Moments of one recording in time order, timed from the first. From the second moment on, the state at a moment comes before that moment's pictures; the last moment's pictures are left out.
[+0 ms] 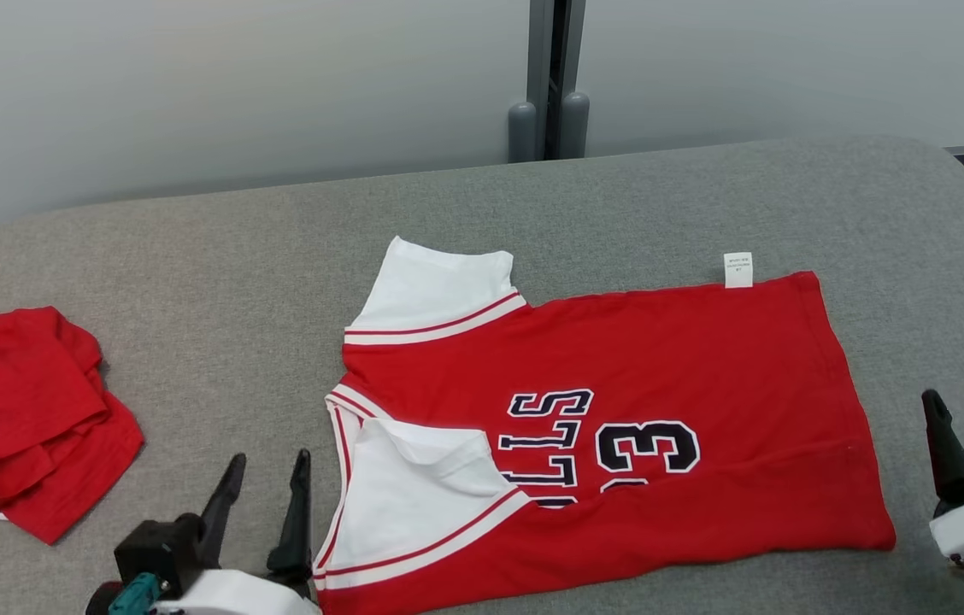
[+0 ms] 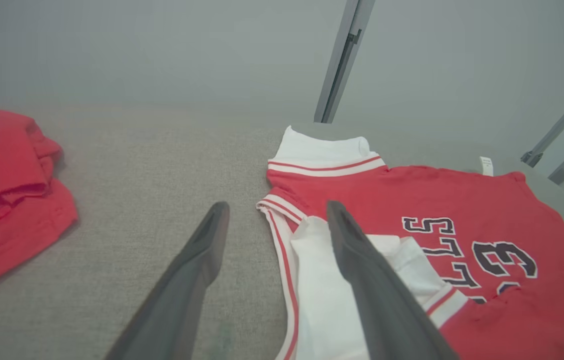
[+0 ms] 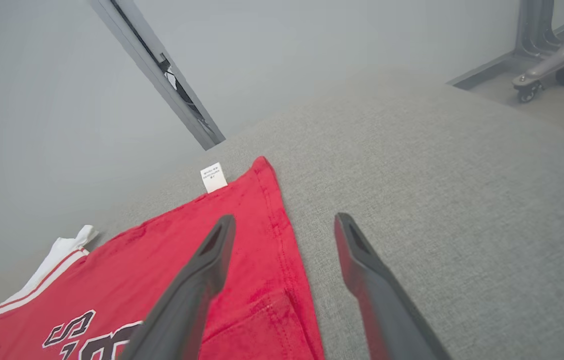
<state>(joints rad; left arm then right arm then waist) 0.05 0.20 -0.32 0.11 -0.49 0.16 -0.13 -0.18 -0.34 0.06 0.53 0.82 0.13 -0.11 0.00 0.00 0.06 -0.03</state>
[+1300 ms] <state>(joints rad) -0.68 0.24 -0.31 0.62 -0.27 0.10 0.02 -0.27 -0.13 0.12 0.16 0.40 0.13 -0.26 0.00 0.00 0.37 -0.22</state>
